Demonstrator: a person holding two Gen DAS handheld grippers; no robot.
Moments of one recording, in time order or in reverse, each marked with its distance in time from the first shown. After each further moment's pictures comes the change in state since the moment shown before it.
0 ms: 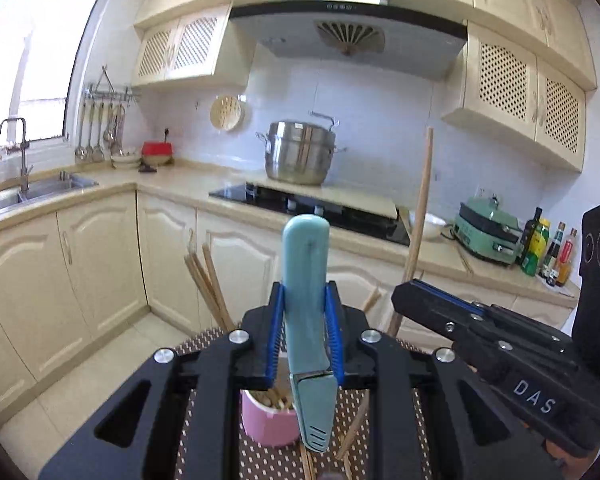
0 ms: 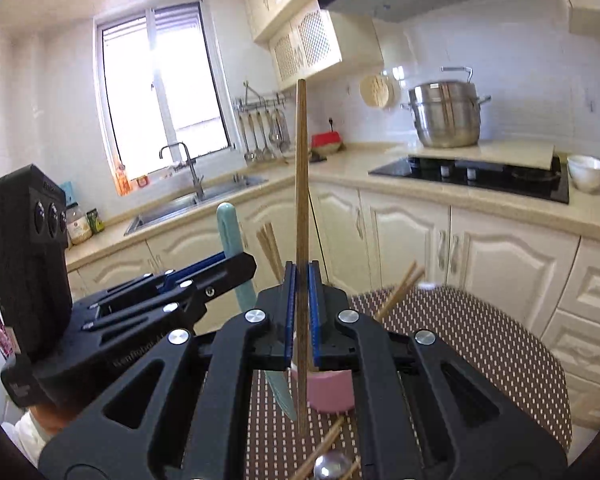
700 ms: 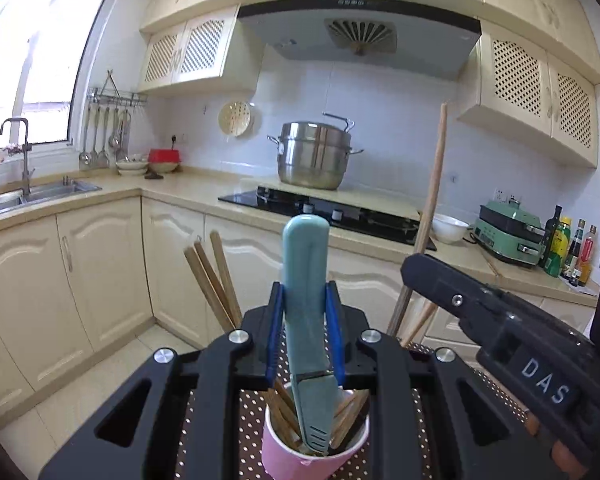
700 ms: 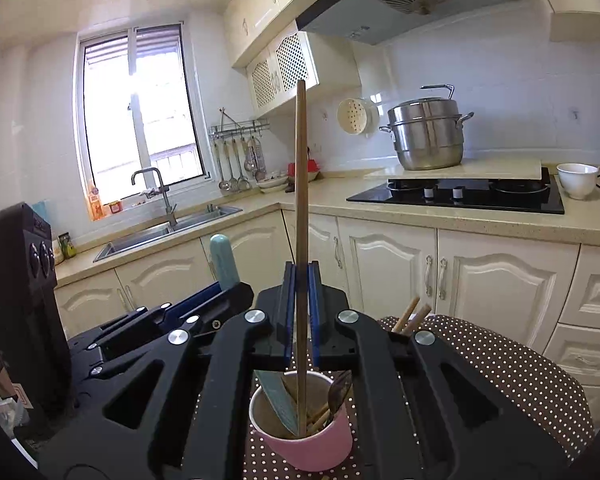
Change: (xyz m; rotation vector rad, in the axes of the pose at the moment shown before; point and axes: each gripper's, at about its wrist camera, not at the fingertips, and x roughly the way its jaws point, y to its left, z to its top) left arm 0.062 0.029 -0.026 -0.003 -0.004 0.018; right arm 0.054 -0.018 -0.020 0.015 -0.099 -0.081
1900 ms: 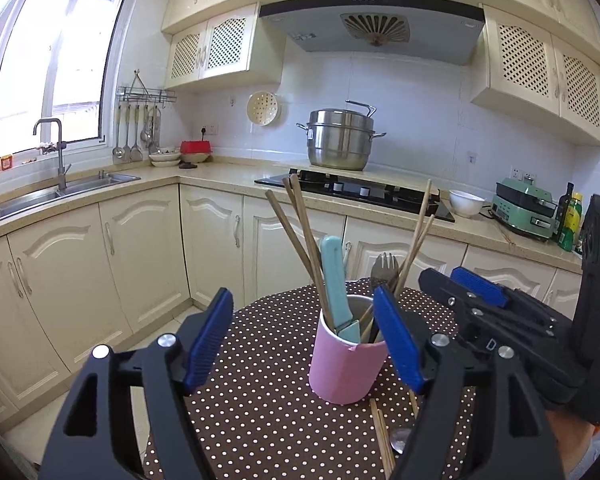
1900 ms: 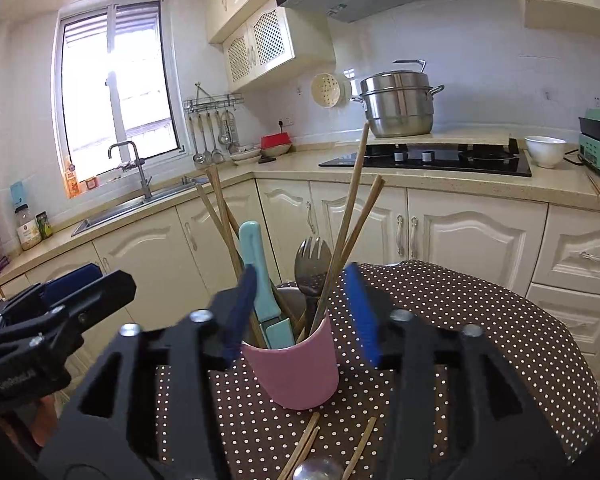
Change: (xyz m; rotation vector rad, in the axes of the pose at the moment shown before) left arm -0.090 0.018 -0.045 0.041 0.029 0.125; right arm -0.030 0.011 -0.057 0.013 0.066 -0.117
